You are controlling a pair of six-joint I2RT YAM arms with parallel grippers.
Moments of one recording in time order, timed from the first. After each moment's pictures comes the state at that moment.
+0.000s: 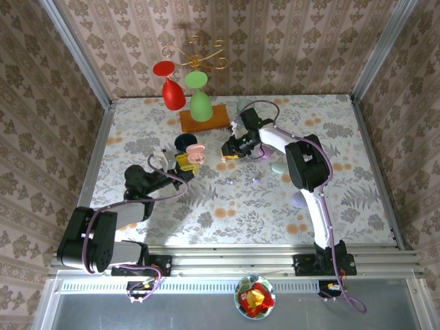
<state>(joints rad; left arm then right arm) -0.25 1.32 0.30 1.17 0.94 -0.16 0.39 2.36 1.82 -0.61 -0.70 0.28</state>
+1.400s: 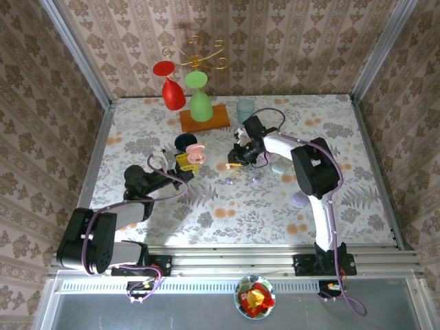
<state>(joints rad) -0.25 1.31 0.30 1.17 0.94 -0.15 0.40 2.17 1.51 -0.48 -0.57 0.45</state>
